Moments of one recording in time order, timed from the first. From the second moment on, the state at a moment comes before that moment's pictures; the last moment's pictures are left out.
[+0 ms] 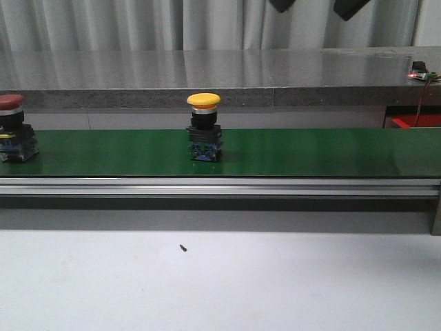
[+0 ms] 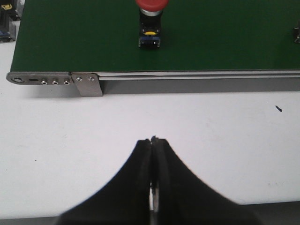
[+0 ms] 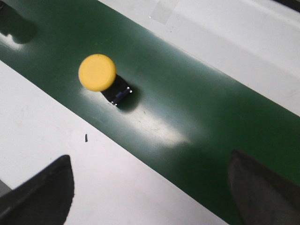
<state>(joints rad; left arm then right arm) -0.08 0.72 -0.75 -0.11 0.91 0.01 0.40 1.58 -1.55 0.21 1.00 -0.13</state>
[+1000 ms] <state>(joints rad) -0.08 0.72 -0.75 -0.11 0.91 0.01 0.53 1.99 -1.89 0.10 1.18 0.01</state>
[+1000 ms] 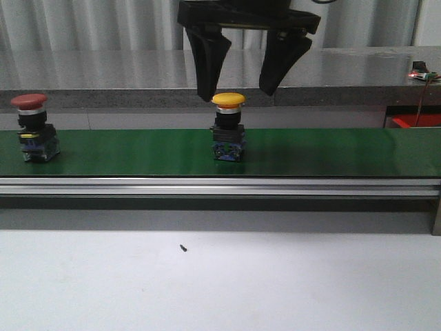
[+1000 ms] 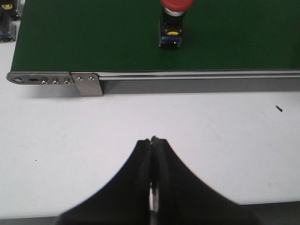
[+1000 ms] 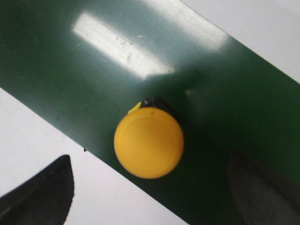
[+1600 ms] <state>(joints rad) -0.08 0.72 -0.75 -0.11 0.91 0.01 0.53 2.06 -1.91 0.09 1.16 0.01</state>
